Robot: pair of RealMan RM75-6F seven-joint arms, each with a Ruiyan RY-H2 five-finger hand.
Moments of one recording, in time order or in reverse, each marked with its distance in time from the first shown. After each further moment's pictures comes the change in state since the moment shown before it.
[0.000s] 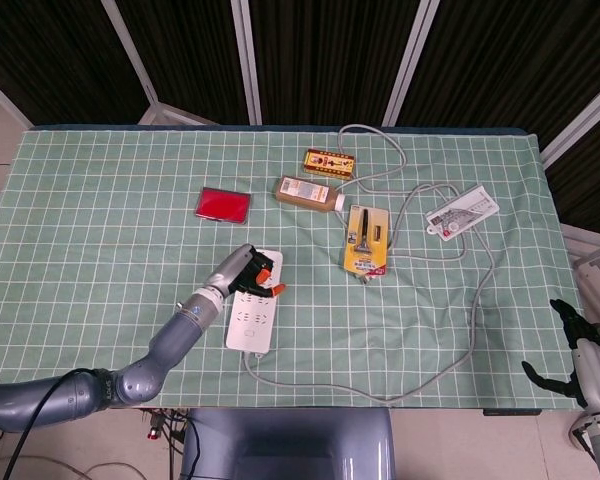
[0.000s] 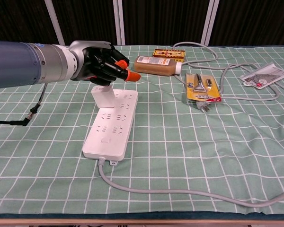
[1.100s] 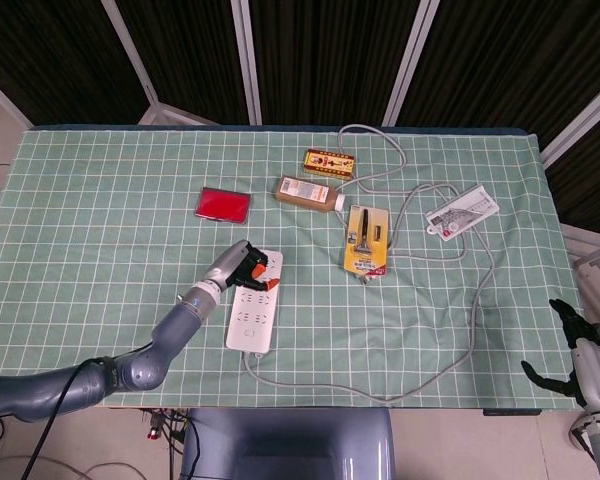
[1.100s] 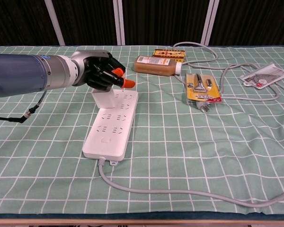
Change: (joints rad) left arm -0.044 -0.056 0.069 0.180 0.104 -0.046 -0.135; right arm 0.003 -0.003 0.001 0.003 0.005 -0.007 -0.001
